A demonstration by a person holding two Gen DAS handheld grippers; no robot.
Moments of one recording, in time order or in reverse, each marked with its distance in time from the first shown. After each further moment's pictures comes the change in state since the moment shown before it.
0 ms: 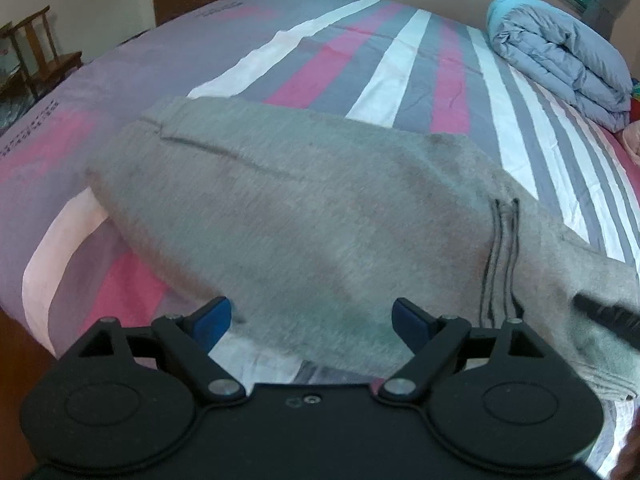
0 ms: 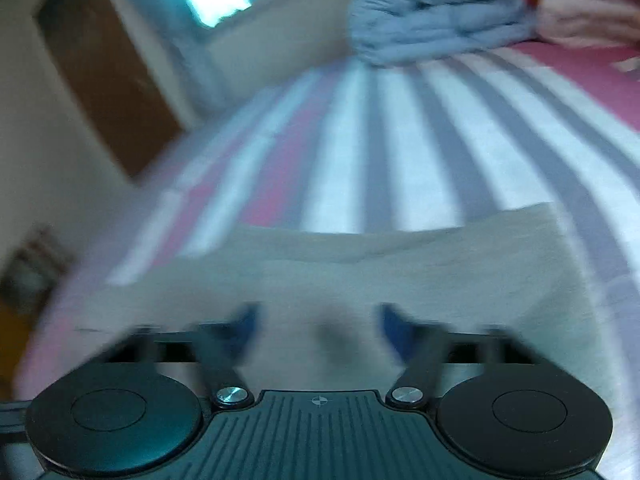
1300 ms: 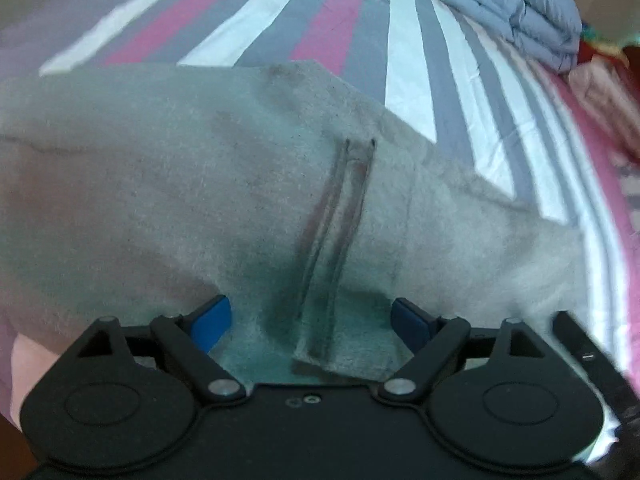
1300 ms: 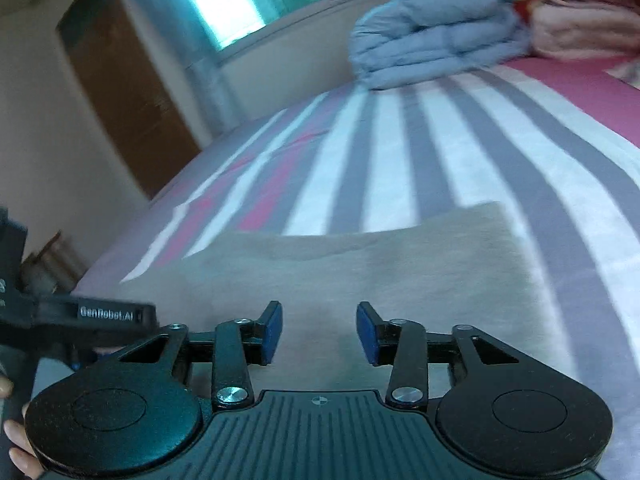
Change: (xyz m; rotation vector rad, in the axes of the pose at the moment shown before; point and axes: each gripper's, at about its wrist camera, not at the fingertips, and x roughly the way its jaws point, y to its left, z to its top) left arm 0.049 -0.115 0.004 0.123 0.149 -0.156; right arm -0.027 -0.073 -0.034 0.056 -0.147 0.130
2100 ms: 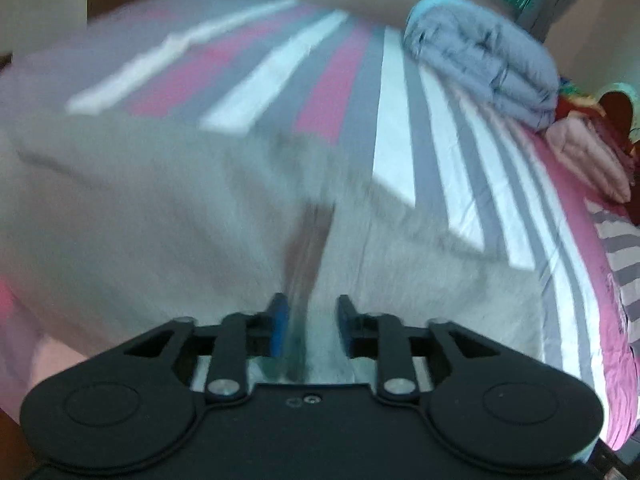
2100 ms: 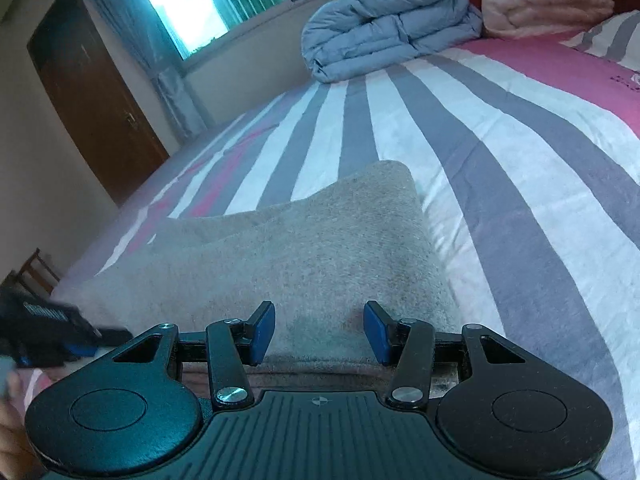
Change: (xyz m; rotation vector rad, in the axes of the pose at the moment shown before) left arm -0.059 0.029 -0.017 -0.069 -0.205 -0.065; right arm -0.009 -0.039 -0.022 0.042 -0.006 -0.031
